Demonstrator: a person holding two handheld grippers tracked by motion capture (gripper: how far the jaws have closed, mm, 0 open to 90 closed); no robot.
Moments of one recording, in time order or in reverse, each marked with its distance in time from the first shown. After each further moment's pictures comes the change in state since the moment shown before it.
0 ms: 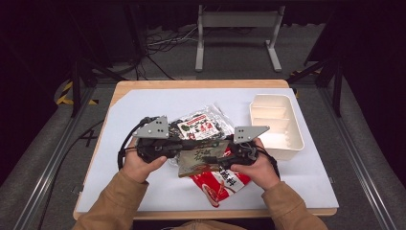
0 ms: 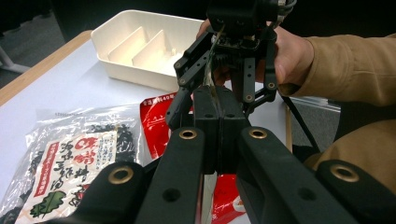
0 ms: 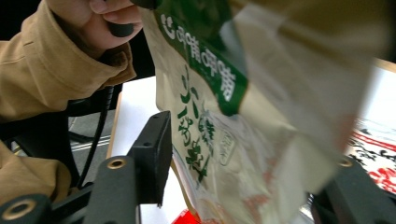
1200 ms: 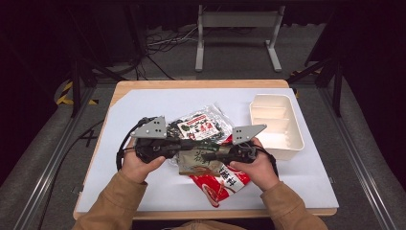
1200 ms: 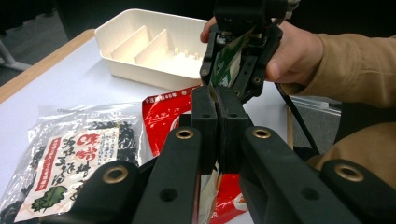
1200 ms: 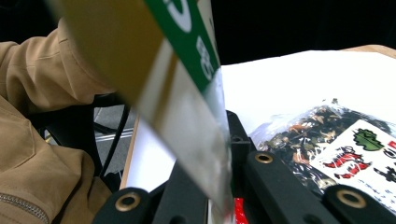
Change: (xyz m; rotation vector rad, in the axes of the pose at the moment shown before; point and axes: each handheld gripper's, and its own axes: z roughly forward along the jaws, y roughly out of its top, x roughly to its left) left arm 0.002 -0.004 -0.003 -0.013 0.011 -0.020; right arm 0.000 0.004 0.001 0.021 0.094 -0.015
